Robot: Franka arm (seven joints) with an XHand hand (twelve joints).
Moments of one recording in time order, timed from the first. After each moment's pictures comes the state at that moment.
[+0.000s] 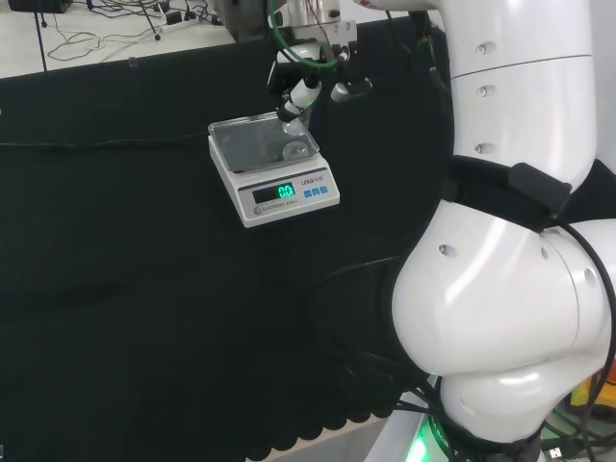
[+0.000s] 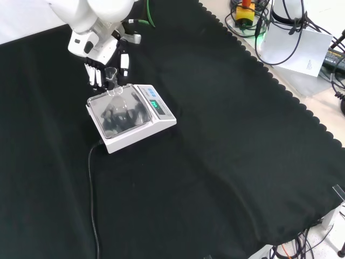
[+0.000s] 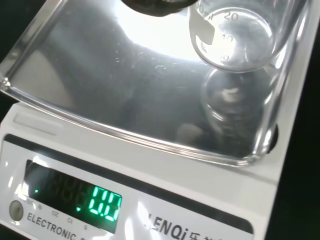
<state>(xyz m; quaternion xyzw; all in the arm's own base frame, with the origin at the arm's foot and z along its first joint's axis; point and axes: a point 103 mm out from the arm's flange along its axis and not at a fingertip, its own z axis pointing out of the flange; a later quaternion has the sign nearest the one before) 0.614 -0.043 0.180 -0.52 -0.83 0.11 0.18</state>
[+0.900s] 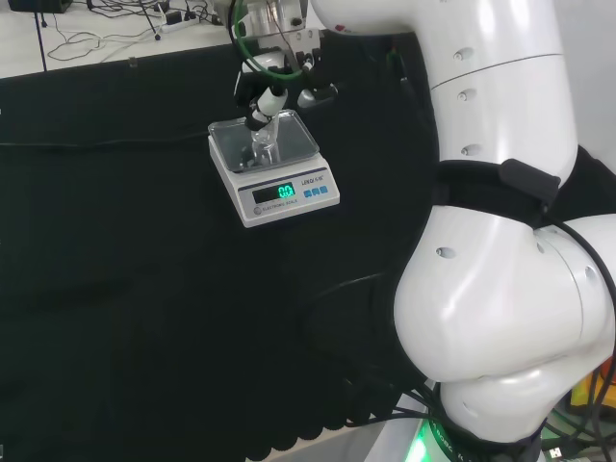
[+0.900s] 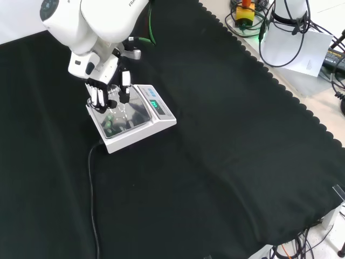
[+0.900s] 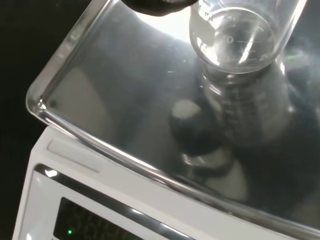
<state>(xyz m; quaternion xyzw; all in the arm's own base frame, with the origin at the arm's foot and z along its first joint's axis) 0.636 0.012 0.163 -0.49 -0.84 0.13 0.18</state>
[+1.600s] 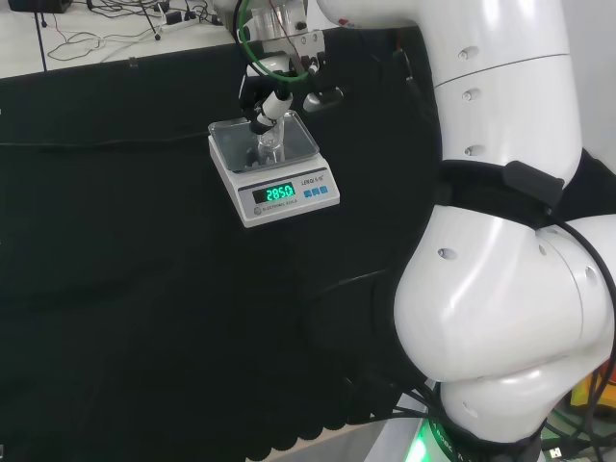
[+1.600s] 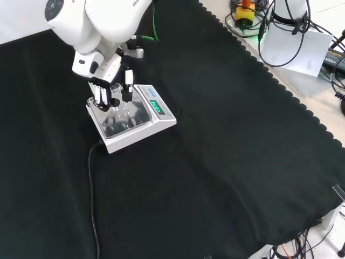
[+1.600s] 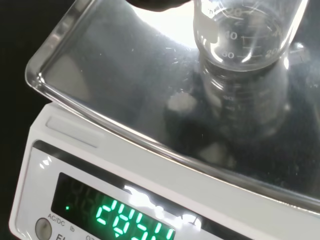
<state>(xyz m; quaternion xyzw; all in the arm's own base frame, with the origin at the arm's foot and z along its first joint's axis) 0.625 0.004 0.161 -0.49 -0.84 0.13 0.18</state>
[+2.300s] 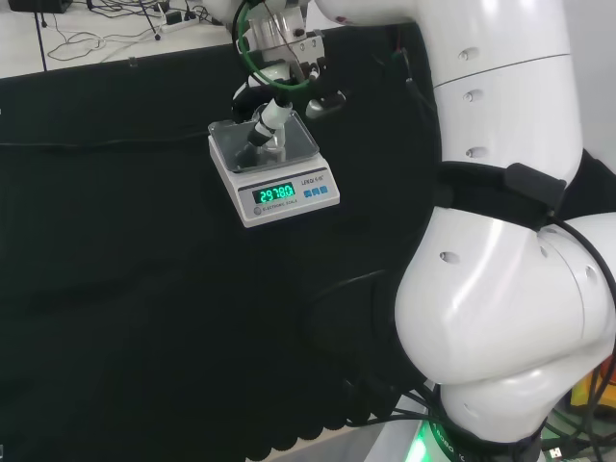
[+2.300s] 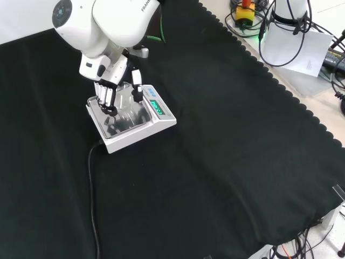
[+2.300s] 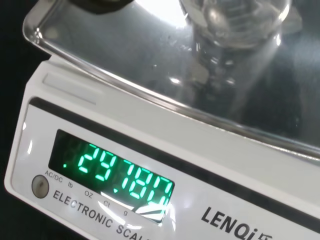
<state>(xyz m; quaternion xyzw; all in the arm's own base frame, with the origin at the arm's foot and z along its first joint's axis) 0.609 0.004 0.155 -0.49 -0.84 0.17 0.17</state>
